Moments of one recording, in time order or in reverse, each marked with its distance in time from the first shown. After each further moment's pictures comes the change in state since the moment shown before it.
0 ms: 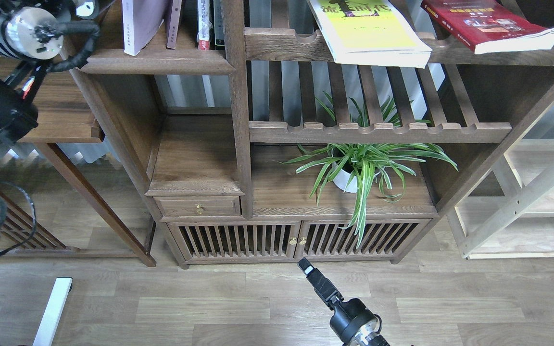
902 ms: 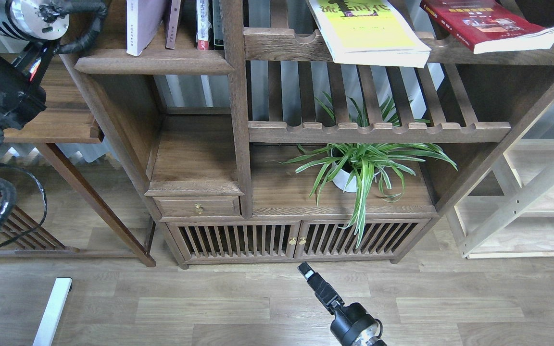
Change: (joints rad) left arm -0.065 -0.023 -0.019 0.037 -0.013 -0.001 -0.079; right arm -0.020 0.000 0.000 0.007 -0.005 0.011 -0.001
